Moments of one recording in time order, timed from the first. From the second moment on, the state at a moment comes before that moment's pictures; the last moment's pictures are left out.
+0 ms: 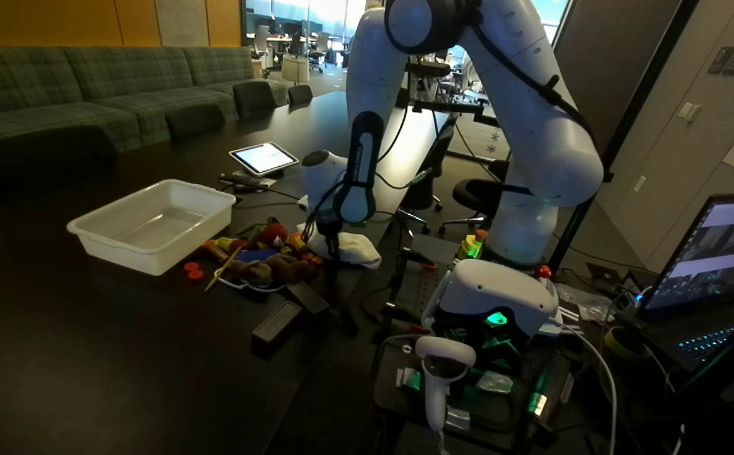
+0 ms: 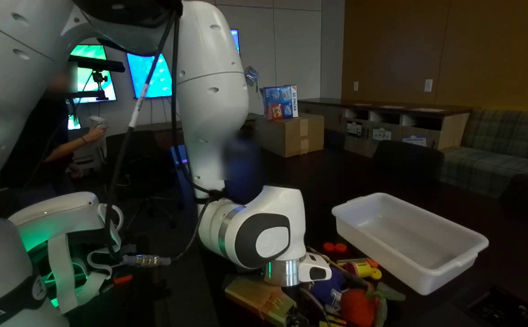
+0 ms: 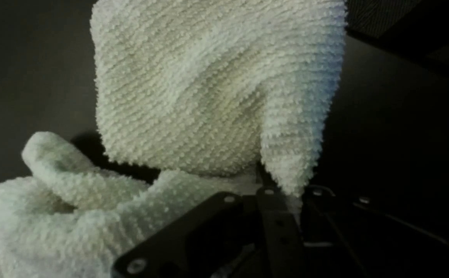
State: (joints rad) arm 0.05 0.70 -0.28 -2.32 -0.51 2.89 -0.11
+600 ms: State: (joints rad) arm 0.33 0.65 -0.17 -2.40 -0.39 2.82 0.13
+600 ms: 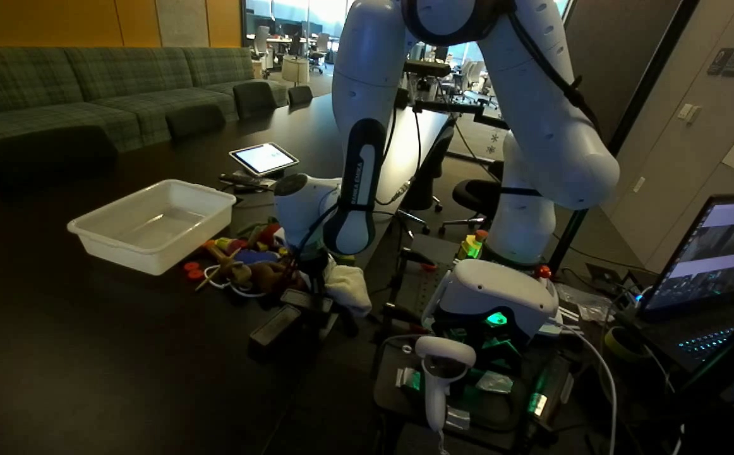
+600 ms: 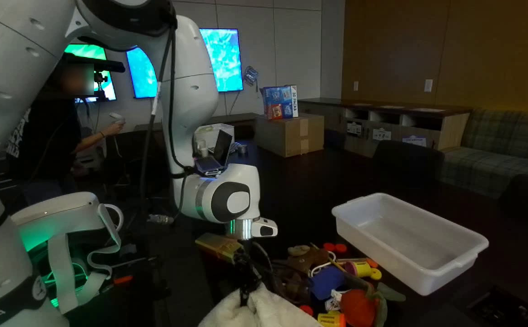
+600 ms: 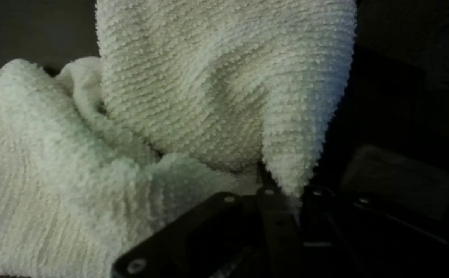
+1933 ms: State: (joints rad) arm 0.36 0.60 0.24 -2.25 0.04 2.72 0.26
